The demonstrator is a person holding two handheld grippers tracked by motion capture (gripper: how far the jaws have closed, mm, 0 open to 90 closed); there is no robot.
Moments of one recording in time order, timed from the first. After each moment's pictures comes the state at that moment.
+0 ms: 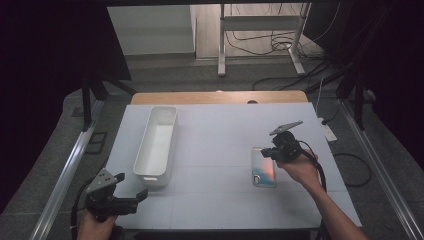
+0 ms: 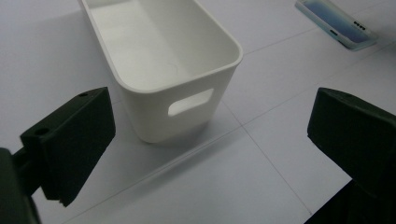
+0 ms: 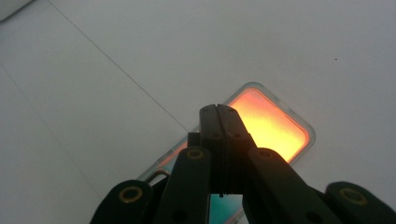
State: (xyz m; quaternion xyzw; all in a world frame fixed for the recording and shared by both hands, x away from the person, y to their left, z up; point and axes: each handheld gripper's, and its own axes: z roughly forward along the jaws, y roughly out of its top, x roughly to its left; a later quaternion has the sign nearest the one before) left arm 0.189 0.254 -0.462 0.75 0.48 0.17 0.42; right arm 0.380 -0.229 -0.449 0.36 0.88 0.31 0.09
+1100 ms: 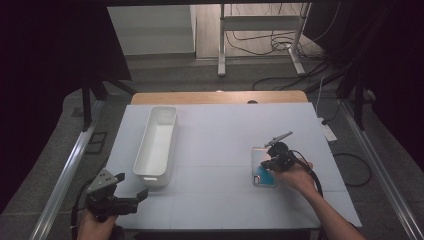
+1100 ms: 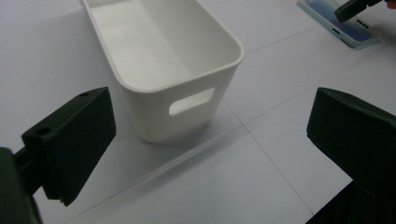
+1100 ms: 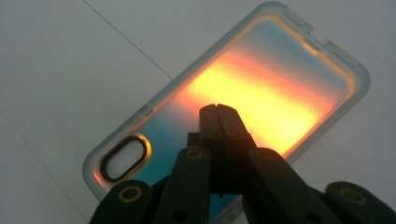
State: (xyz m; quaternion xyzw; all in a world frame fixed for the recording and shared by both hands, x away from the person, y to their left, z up) left arm 0.190 0.253 -0.462 0.75 0.48 0.17 0.41; right arm 0.382 -0.229 -0.501 0.37 0.90 0.24 0.06
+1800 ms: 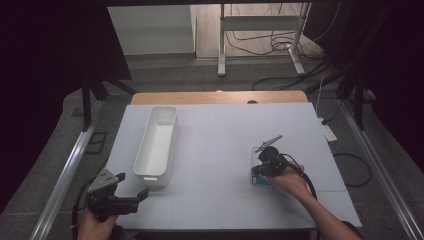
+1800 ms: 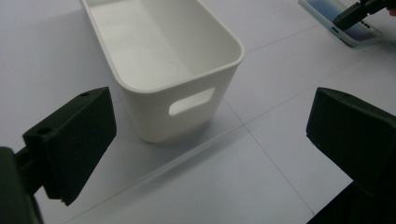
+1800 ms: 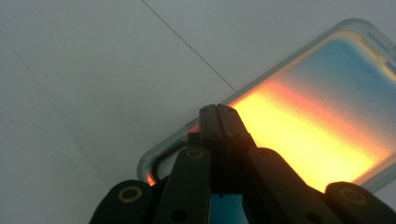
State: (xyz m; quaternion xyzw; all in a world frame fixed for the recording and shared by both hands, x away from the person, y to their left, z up) left arm 0.191 0.252 -0.462 0.75 0.49 0.17 0.41; right arm 0.370 -0.203 -0.502 0.33 0.91 0.25 0.04
